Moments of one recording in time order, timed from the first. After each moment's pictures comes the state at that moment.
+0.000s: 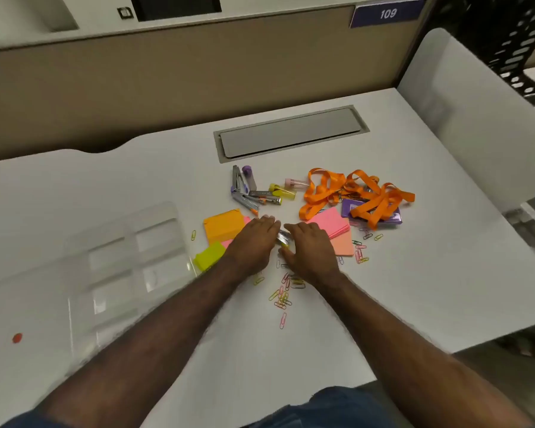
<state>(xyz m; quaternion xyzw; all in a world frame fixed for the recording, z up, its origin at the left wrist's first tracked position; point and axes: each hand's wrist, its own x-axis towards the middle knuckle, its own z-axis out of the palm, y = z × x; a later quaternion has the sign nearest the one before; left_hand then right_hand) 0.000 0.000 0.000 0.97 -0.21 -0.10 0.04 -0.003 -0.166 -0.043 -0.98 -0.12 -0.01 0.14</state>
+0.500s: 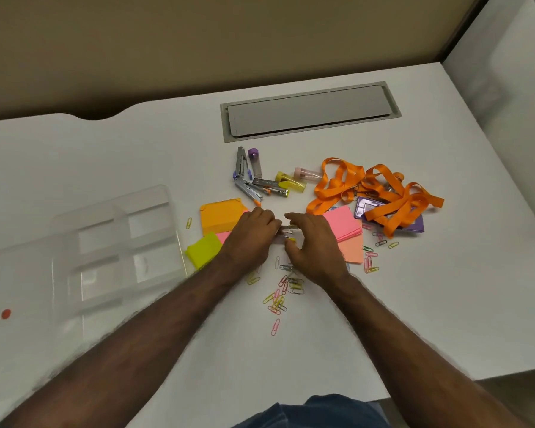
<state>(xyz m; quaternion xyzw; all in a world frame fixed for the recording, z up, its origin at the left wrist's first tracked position) 0.022 -0.007 -0.017 0.98 -0.18 -0.09 0.05 0.016 -0.179 -0.034 -0.93 -0.13 0.03 0.33</state>
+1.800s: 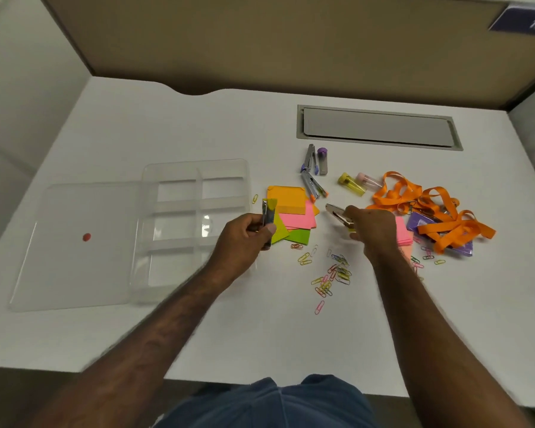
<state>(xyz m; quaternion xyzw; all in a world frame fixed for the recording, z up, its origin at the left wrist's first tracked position) -0.108 0.092 0.047 0.73 0.26 -0.03 0.63 0.039 -0.140 0.017 -0.79 0.22 0.15 0.55</state>
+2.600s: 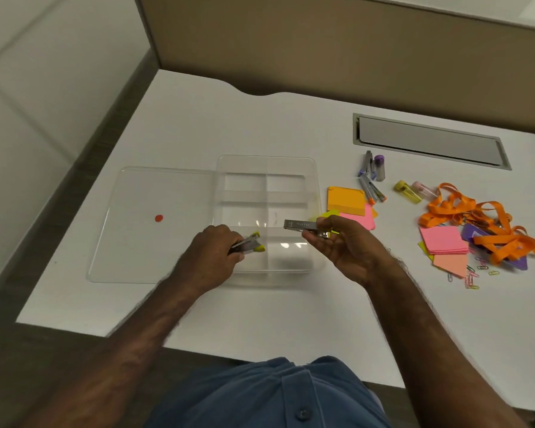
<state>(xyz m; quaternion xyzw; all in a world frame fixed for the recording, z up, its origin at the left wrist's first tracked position) -0.233 0.269 0.035 0.95 0.11 -0.06 0.27 -0.088 0.021 0.051 -0.50 0.20 0.37 0.76</state>
